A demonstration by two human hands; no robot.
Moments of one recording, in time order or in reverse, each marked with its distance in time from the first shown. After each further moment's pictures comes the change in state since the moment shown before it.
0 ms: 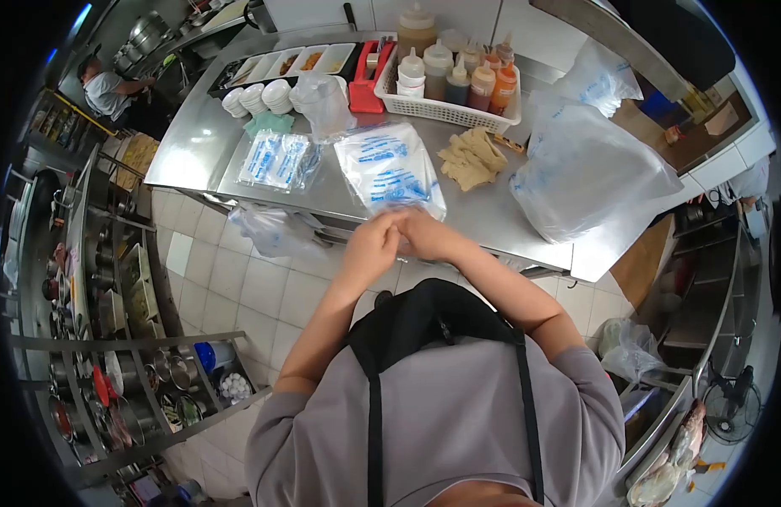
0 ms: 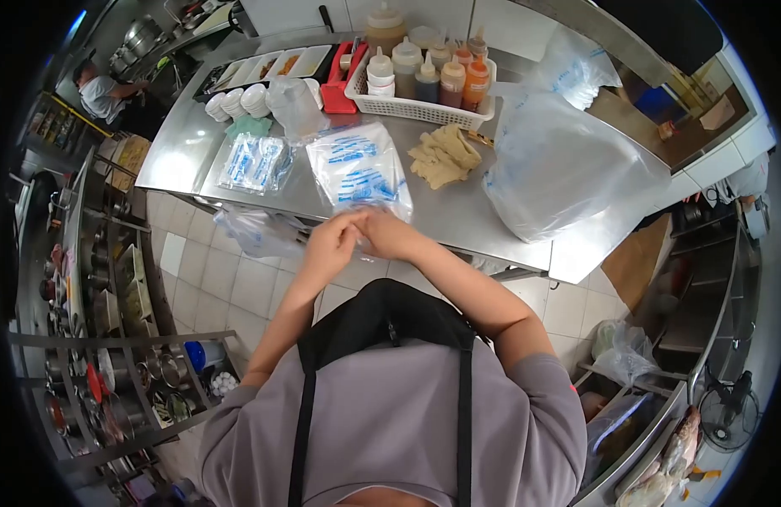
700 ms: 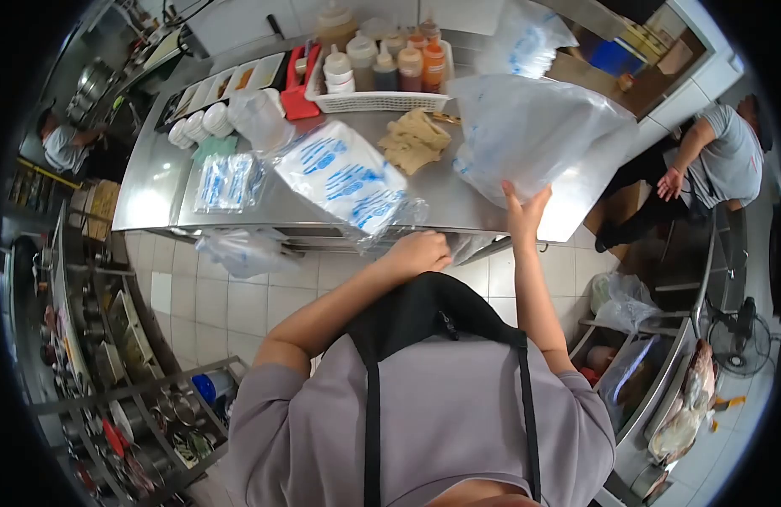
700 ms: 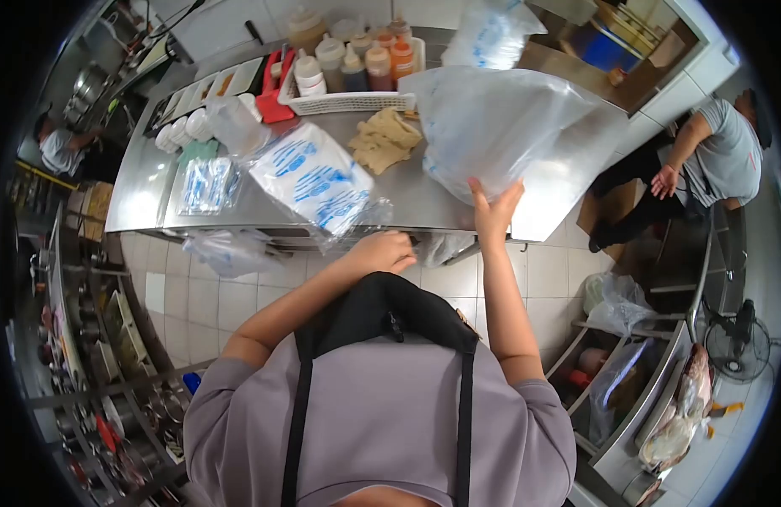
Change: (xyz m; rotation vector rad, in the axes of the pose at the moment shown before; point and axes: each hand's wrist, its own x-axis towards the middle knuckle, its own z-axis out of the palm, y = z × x) left_hand 0.023 0.030 0.126 -0.083 -0.790 0.405; right_hand -0.187 0.072 -0.090 -0.205 1.283 0.652
